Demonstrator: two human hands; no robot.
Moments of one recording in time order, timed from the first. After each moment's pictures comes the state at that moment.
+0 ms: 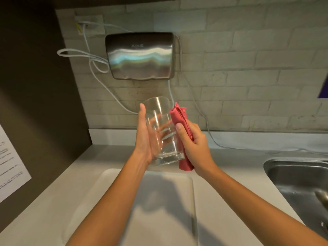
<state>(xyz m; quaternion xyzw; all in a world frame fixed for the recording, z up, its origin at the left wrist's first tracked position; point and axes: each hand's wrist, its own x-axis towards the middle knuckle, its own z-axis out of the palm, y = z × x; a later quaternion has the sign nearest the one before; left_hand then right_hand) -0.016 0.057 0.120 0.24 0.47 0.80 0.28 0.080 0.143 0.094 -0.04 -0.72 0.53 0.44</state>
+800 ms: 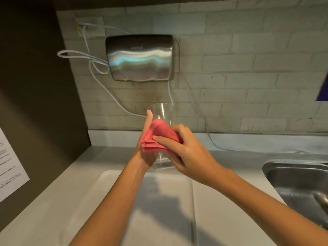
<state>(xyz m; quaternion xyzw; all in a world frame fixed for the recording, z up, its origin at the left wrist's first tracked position) -0.018 0.063 0.106 0.27 0.51 0.77 0.29 0.098 0.142 0.103 0.14 -0.90 0.08 0.41</state>
